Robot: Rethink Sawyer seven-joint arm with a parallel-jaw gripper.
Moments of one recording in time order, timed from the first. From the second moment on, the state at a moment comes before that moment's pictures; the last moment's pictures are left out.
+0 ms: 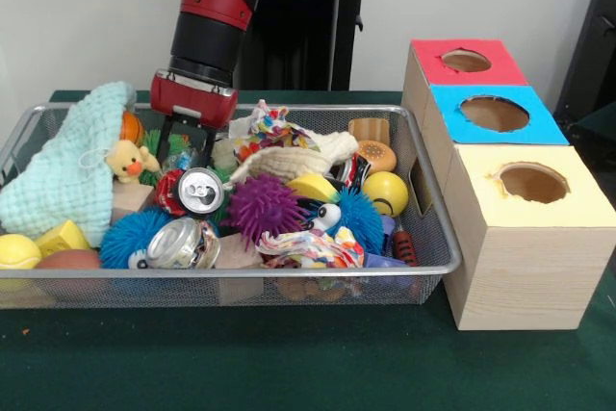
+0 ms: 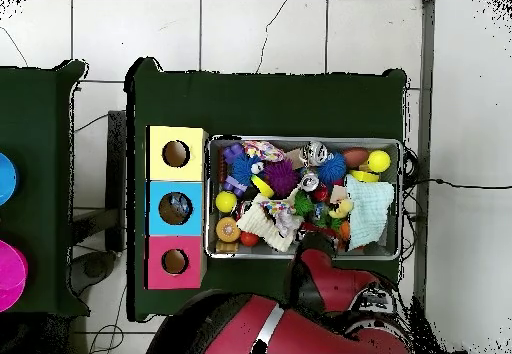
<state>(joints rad) -0.27 -0.31 -0.36 1.82 -0.43 -0.54 2.04</state>
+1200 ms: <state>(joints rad) -0.21 -0.41 -0.43 1.85 -0.45 -0.58 2.04</state>
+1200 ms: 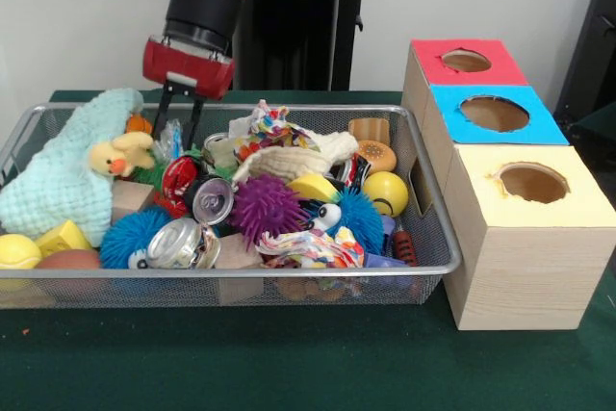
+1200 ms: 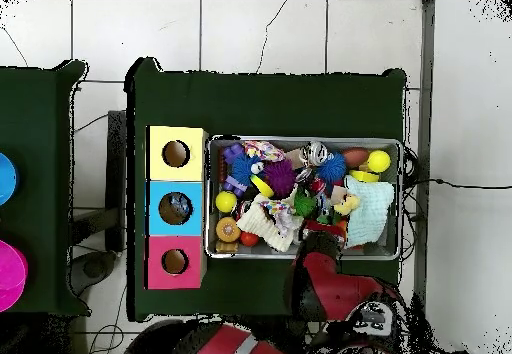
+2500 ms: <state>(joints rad) -0.81 -0.63 0.20 2.08 -0.58 0.04 2.04</state>
